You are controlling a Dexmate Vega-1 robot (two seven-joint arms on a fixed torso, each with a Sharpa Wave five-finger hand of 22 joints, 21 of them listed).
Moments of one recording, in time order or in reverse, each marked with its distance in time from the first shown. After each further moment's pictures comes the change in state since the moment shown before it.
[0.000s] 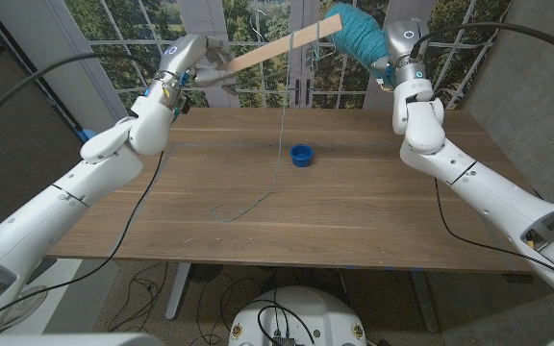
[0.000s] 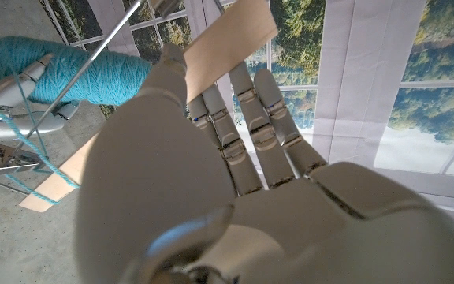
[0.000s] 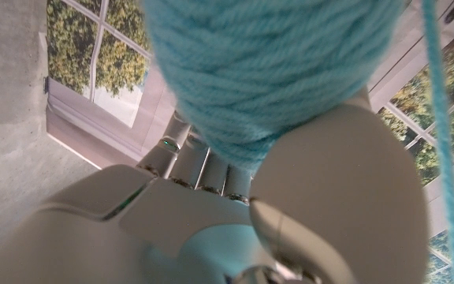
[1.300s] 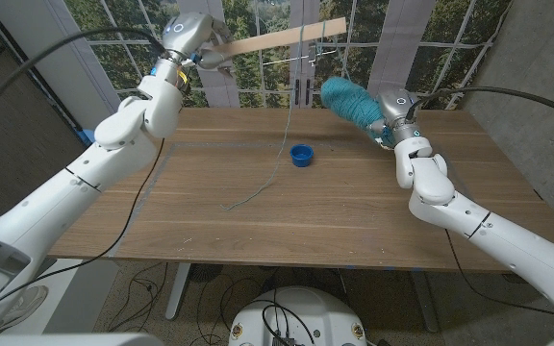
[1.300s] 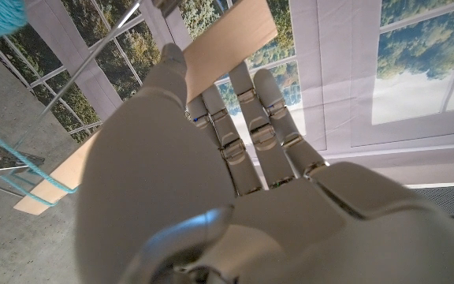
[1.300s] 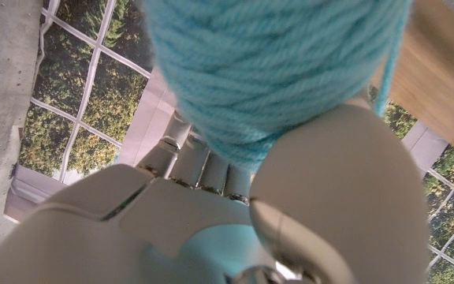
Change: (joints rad) left arm -0.116 -0.021 0.089 -0.073 0.216 0.252 -0.071; left_hand 0.000 0.000 -0.003 0.003 0.000 -0.003 -0.004 0.005 0.000 0.005 0.005 -0.016 0.009 0.000 0.000 -0.015 0.011 0.001 0.000 0.000 0.000; right arm -0.253 -0.113 -0.004 -0.102 0.134 0.008 -0.034; right_hand 0.000 0.000 -0.005 0.006 0.004 0.007 -0.007 -0.008 0.003 0.005 -0.002 -0.002 0.010 0.006 -0.006 -0.013 0.006 -0.005 0.005 0.000 -0.005
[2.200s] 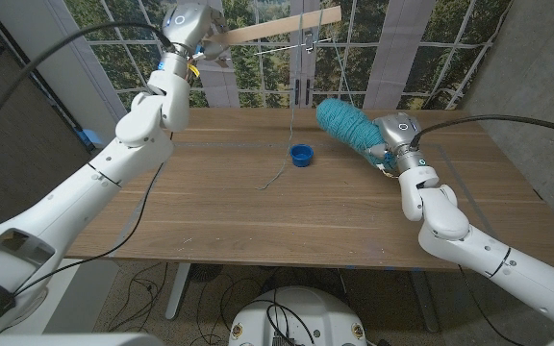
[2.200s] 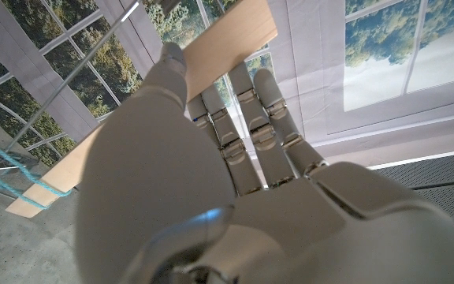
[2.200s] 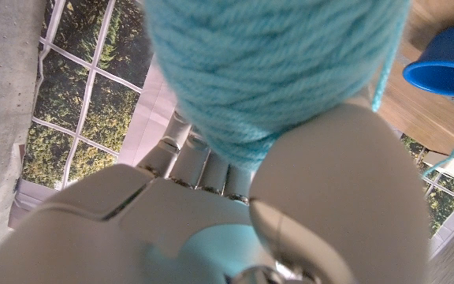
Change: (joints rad) left arm -0.064 -0.069 0.072 0.014 0.105 0.166 0.004; left_hand 0.005 -0.005 -0.001 0.001 0.000 0.008 0.001 0.001 0.000 0.011 0.000 -0.008 0.000 0.005 -0.001 -0.007 0.003 0.000 0.000 0.004 0.000; right arm -0.220 -0.075 0.071 -0.184 0.037 -0.019 -0.068; right_hand 0.005 -0.005 -0.009 0.008 0.004 0.000 0.000 0.003 0.007 0.006 -0.006 -0.012 -0.001 0.003 -0.003 -0.015 -0.001 -0.011 0.000 -0.009 0.000
